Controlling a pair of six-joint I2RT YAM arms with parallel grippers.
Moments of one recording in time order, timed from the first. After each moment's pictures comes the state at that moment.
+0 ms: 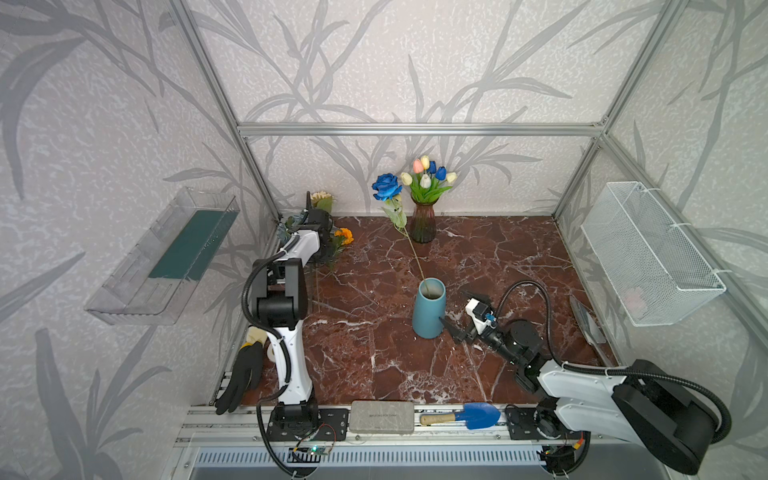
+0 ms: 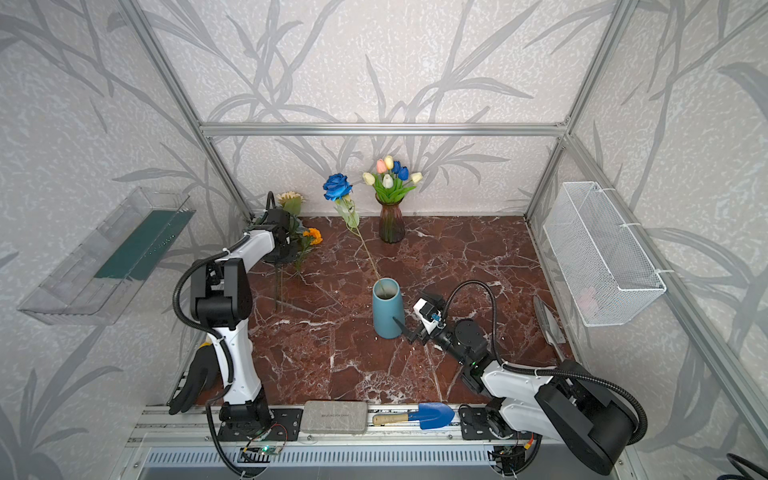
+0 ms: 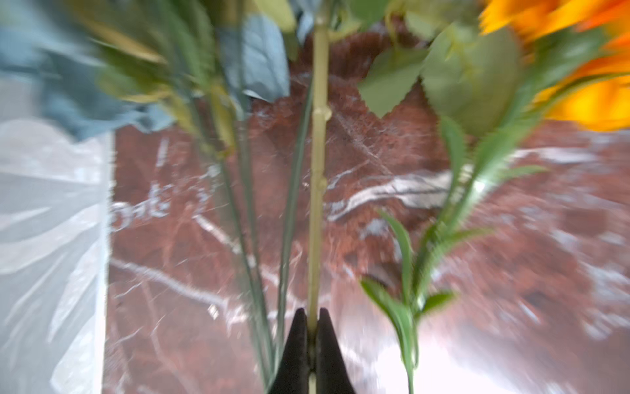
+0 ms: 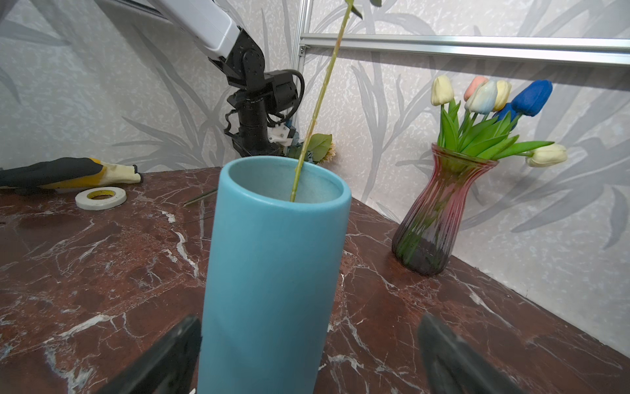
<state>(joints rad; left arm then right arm) 0.03 2.08 1.64 -0.69 -0.26 -0.05 0.69 1.18 0.13 1.09 -0.14 -0.18</state>
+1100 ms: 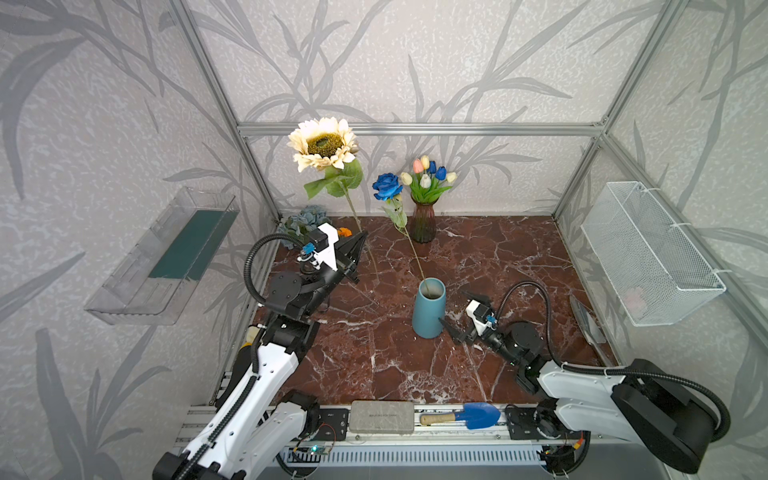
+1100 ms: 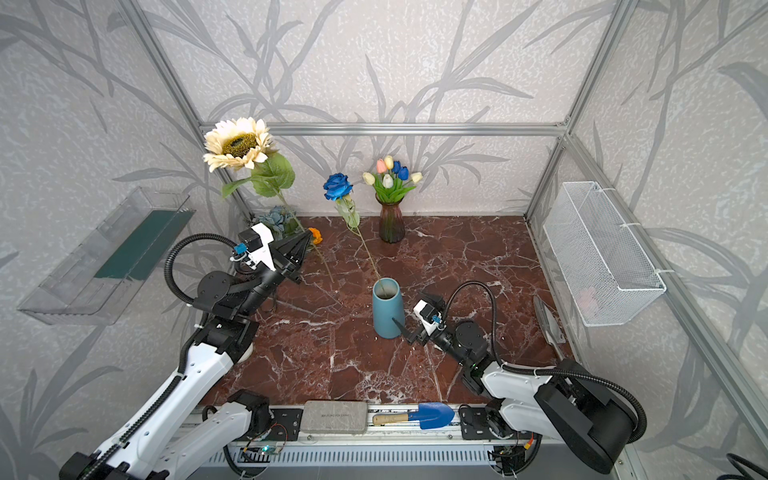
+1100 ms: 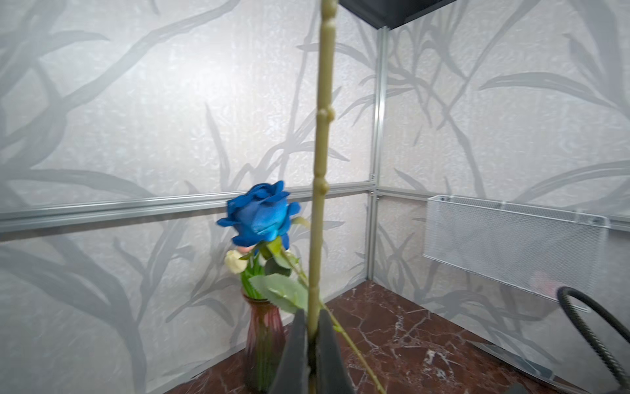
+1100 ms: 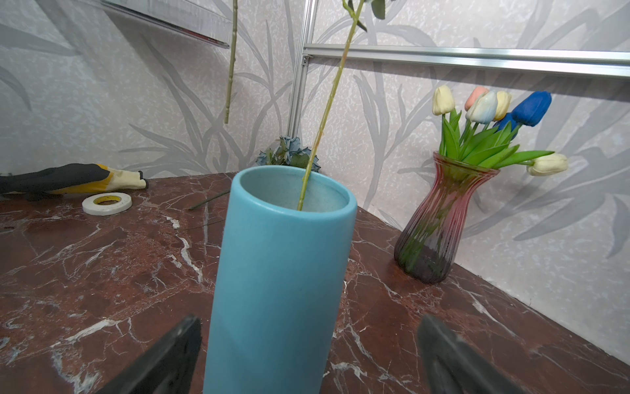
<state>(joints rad) -0.30 0.88 0.73 0.52 0.42 -0.17 0.70 1.18 0.12 1.12 -0.14 -0.18</state>
